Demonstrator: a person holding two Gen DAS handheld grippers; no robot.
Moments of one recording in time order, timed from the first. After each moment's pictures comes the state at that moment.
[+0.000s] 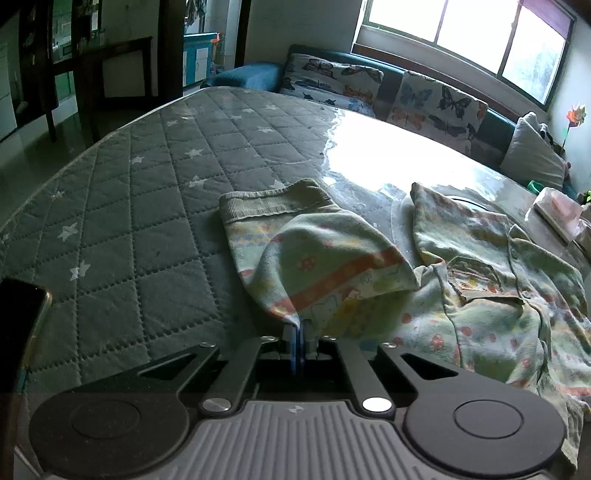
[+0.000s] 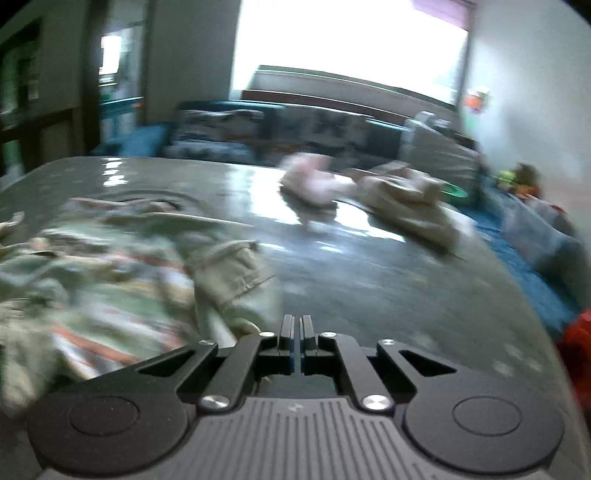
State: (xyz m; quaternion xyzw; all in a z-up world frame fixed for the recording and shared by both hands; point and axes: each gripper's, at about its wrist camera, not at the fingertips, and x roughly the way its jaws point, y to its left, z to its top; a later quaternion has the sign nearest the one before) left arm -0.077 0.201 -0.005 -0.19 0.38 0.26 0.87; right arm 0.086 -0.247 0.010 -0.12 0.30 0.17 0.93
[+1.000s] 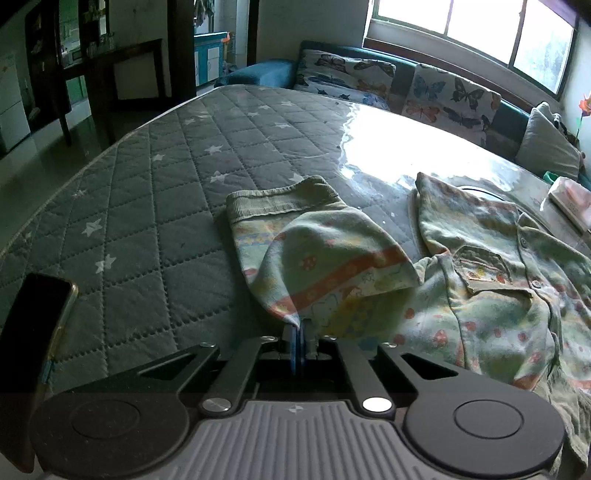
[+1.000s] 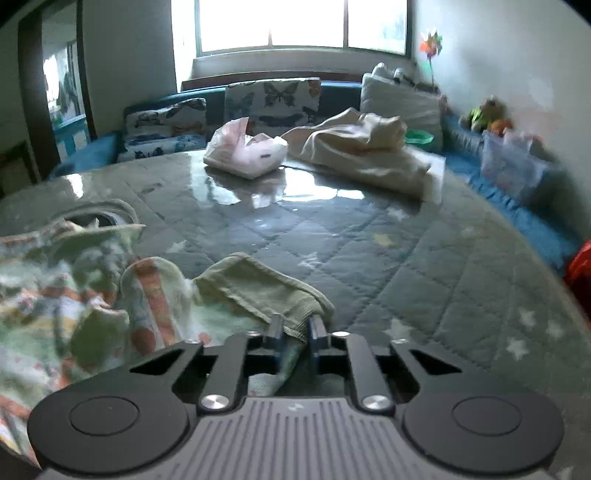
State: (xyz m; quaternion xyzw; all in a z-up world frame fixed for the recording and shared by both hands) left arm -0.078 0.187 -0.001 -0.18 0.39 0.28 0.86; right arm 0.161 -0.268 -0.029 -0.05 0.35 0.13 0.93
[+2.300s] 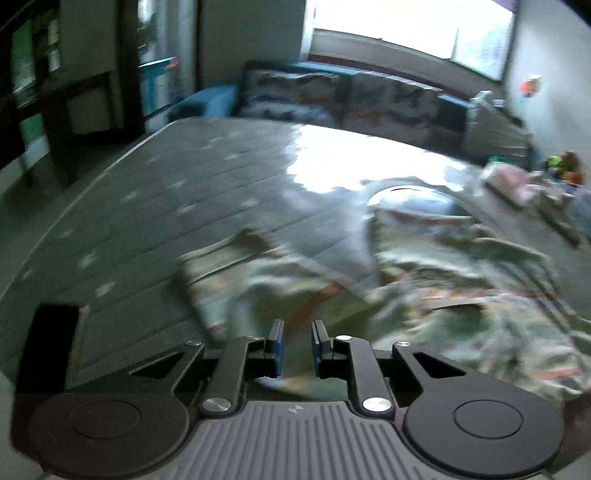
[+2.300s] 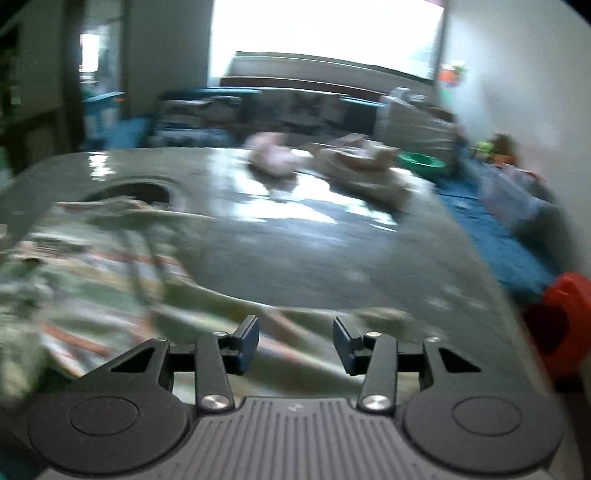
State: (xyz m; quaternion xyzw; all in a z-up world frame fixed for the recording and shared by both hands) left arm -0.104 0.149 0.042 -0.13 0.37 0.18 0.90; right arm 0.043 -0.295 0.028 -0.11 0.33 0.19 0.92
